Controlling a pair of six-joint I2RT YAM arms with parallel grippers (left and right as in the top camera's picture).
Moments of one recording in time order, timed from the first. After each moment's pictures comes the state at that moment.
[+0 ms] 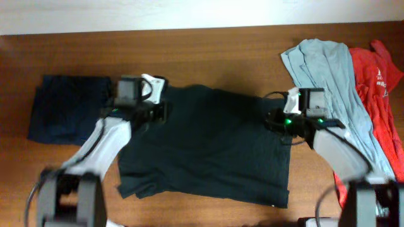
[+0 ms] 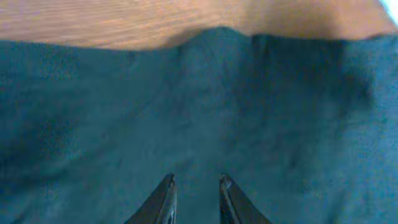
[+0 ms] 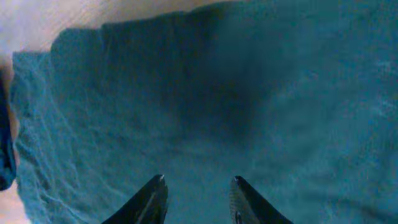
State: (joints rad) left arm -0.16 1.69 1.02 -0.27 0.39 0.02; right arm -0.02 1.55 0.83 -0.34 -0.46 0.38
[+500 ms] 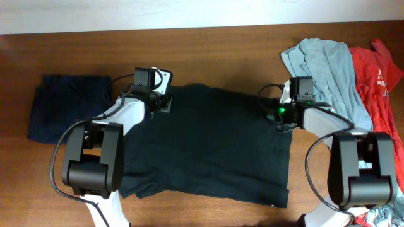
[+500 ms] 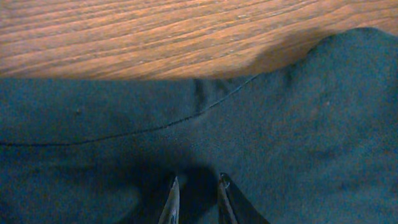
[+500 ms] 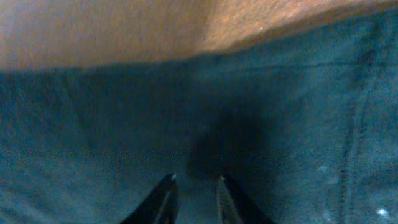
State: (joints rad) left arm -0.18 2.04 1.21 -0.17 0.20 0.06; right arm -0.02 1.84 0.98 -0.26 -0.27 0.37
